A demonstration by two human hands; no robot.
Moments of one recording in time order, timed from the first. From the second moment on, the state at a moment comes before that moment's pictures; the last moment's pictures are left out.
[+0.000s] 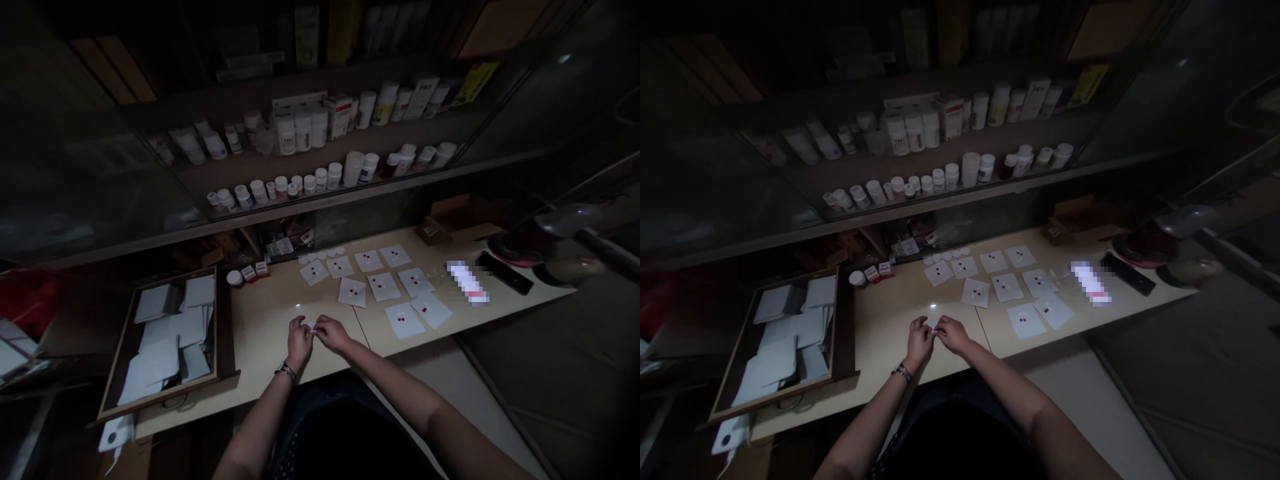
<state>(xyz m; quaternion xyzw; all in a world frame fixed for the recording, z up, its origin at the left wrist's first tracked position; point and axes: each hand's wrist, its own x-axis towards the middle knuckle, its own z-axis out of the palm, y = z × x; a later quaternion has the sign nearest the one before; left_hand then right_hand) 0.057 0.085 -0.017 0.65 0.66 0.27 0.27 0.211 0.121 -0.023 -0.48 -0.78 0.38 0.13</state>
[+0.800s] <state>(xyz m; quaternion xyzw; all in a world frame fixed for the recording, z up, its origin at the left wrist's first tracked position) 0.055 0.079 -0.018 0.68 0.64 0.26 0.23 0.203 0.139 0.003 -0.47 -0.81 0.35 0.01</state>
